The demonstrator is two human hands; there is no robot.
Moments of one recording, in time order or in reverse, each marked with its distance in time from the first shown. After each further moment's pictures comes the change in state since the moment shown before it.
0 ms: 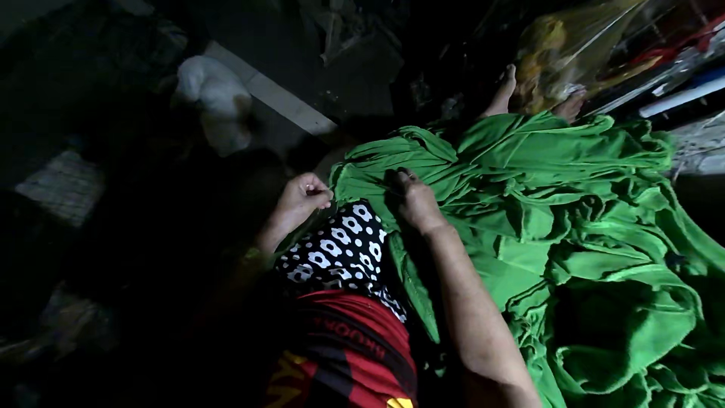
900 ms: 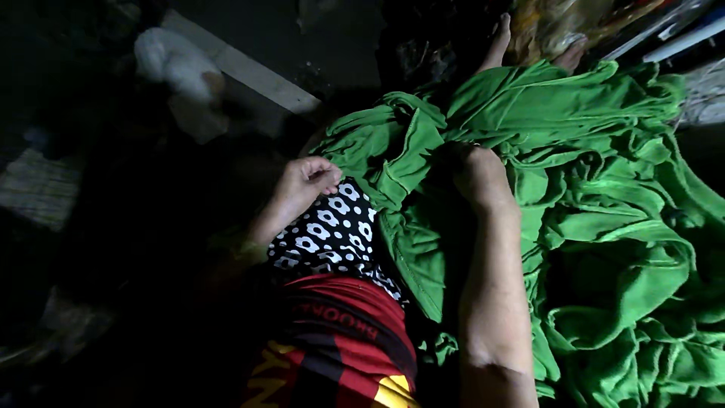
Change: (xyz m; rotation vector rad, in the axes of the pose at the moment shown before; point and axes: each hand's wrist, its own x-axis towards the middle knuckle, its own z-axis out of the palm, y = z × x) left_hand -0.006 0.024 0.024 0.092 -0.129 0.135; right_hand -0.048 0.035 -0.077 -0.210 0.087 0.268
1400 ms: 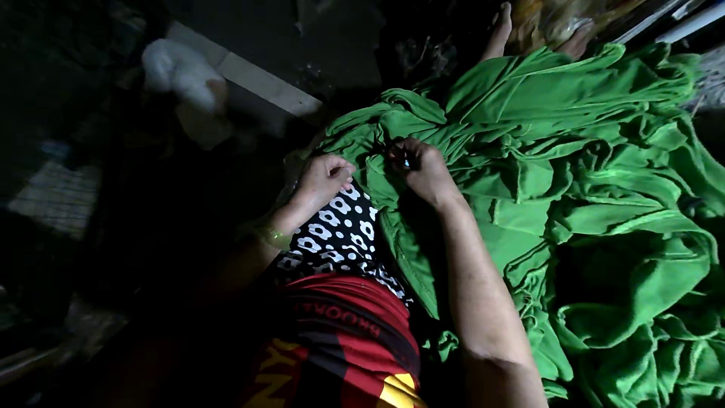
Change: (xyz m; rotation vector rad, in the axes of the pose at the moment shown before) left_hand 0.023 0.007 0.023 0.100 -0.061 -0.148; right_hand 0.019 -0.039 0.049 0.524 -0.069 -0.156
